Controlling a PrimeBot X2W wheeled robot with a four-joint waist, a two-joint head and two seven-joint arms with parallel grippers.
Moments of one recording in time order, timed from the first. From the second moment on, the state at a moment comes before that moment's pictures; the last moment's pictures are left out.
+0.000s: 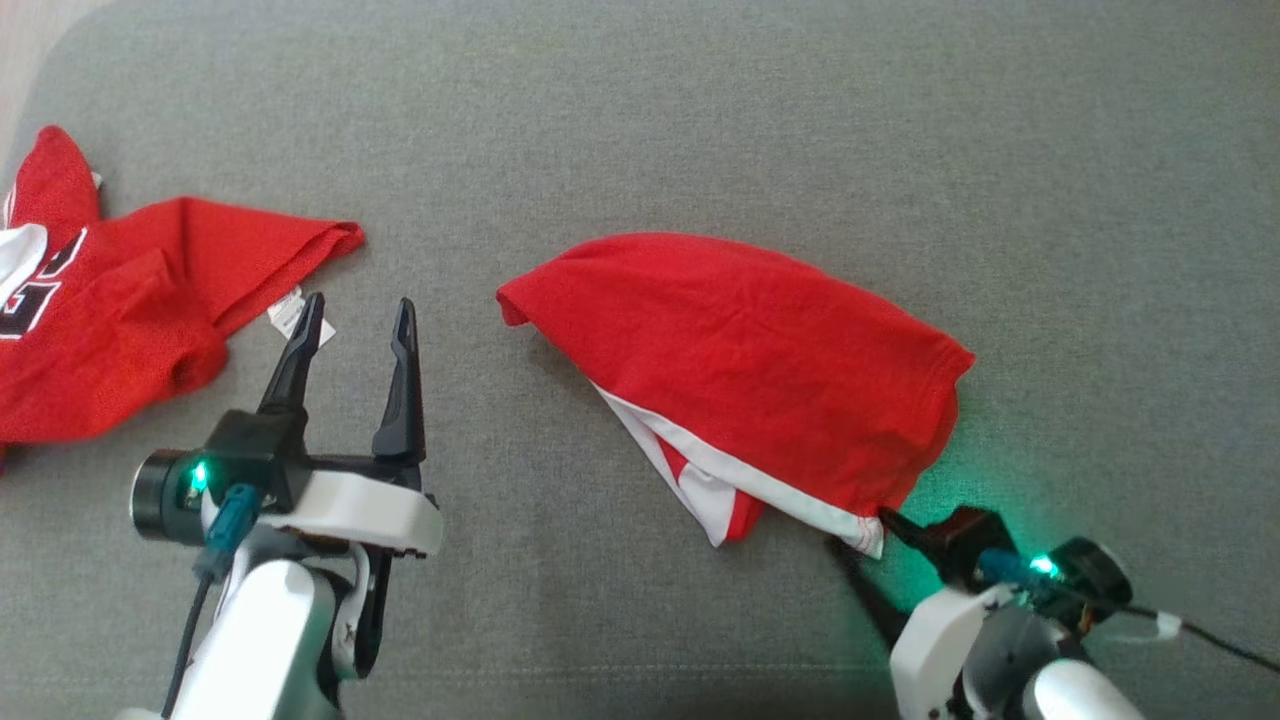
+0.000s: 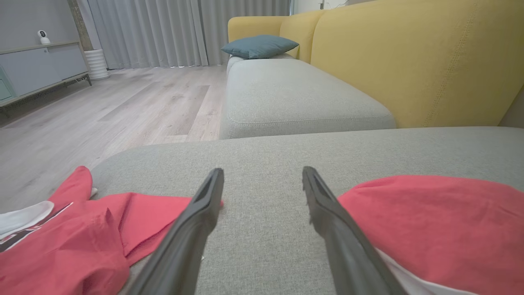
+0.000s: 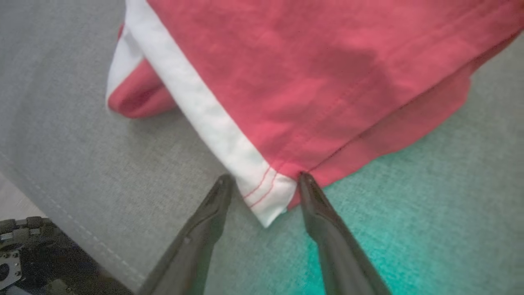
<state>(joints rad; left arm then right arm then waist) -0.19 0.24 -0.37 0.10 -0.27 0.22 -0.25 0.00 -0.23 0.40 0.15 0.11 0.12 0.27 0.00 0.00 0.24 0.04</state>
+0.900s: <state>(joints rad) -0.22 0.21 -0.37 0.11 -0.25 0.18 -0.25 -0.17 -0.22 0.12 -0.09 0.25 0.12 0.26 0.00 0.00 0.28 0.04</state>
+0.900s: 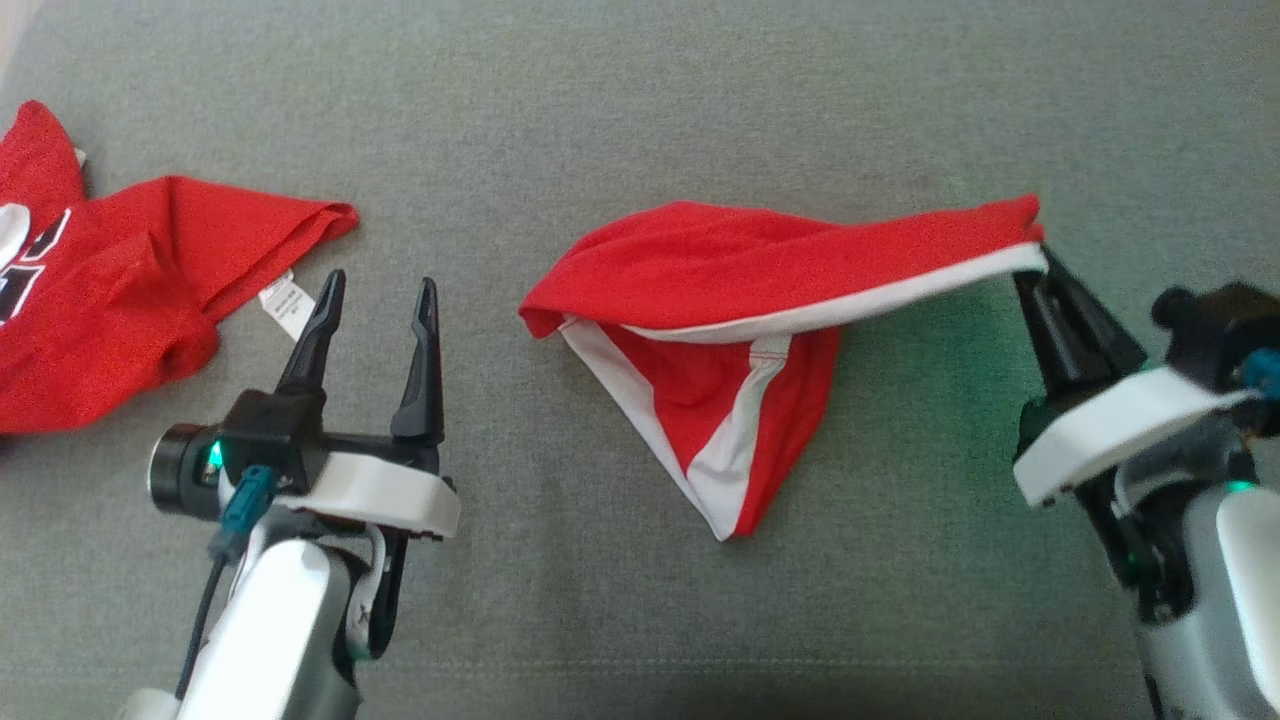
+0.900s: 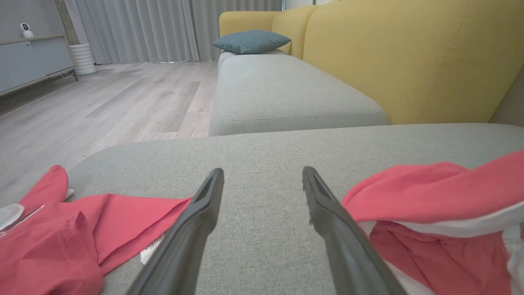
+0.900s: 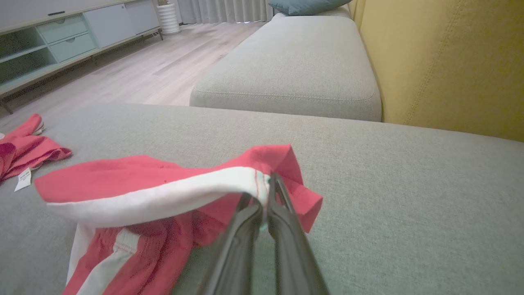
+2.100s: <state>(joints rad) -0.33 0.13 -0.37 0.16 -0.19 0.12 -0.26 -0.61 -0.24 0.11 0.48 0.30 0.12 -0.10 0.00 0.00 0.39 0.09</state>
